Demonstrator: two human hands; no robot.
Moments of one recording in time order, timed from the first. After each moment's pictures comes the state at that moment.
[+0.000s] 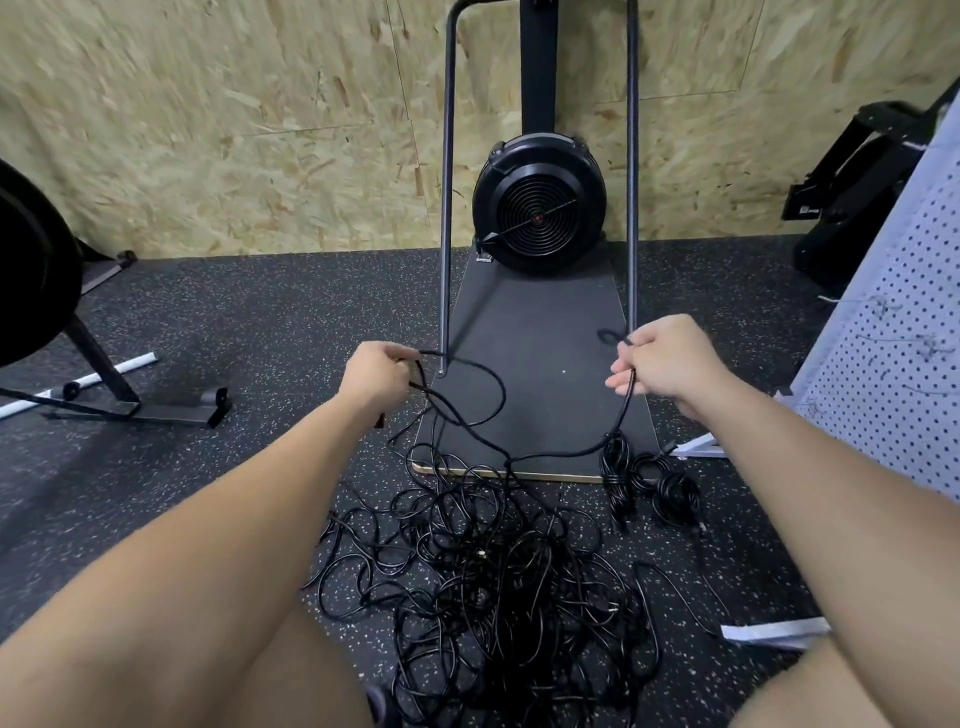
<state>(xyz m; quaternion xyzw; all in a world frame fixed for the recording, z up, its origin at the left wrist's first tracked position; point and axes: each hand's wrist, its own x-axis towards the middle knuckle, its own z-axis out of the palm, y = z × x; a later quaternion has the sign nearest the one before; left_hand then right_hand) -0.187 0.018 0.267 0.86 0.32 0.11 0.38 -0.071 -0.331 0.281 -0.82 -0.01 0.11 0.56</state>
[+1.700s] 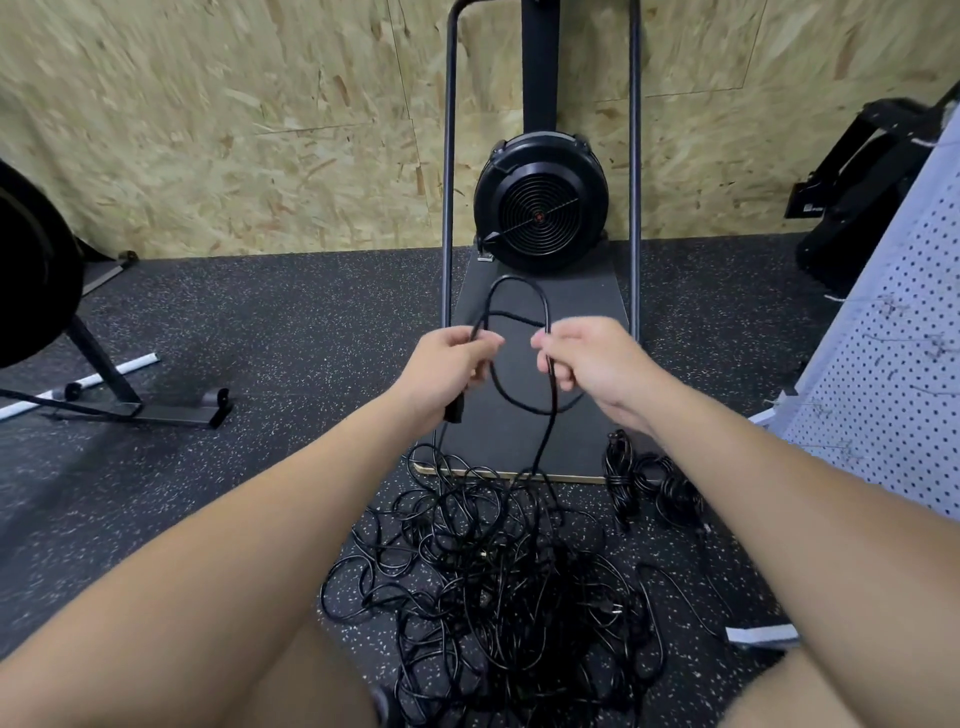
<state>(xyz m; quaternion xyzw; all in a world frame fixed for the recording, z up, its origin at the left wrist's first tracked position) -0.179 -0.065 0.290 0.74 0.15 0.08 0.65 -0.113 -0.269 0.299 -0.75 -0.20 0.16 0.62</state>
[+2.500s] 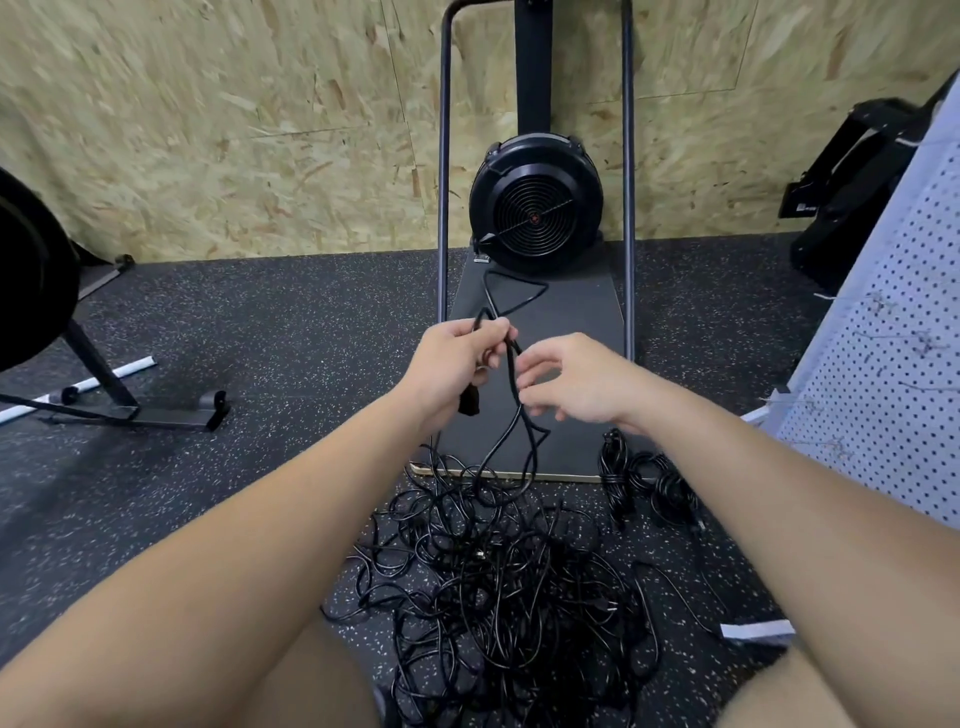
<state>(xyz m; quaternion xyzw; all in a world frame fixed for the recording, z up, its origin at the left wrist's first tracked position) -0.172 -0.083 0.292 0.70 0.08 0.09 0.71 -0.132 -0.280 0.309 -0.82 -0.28 0.21 0.45</state>
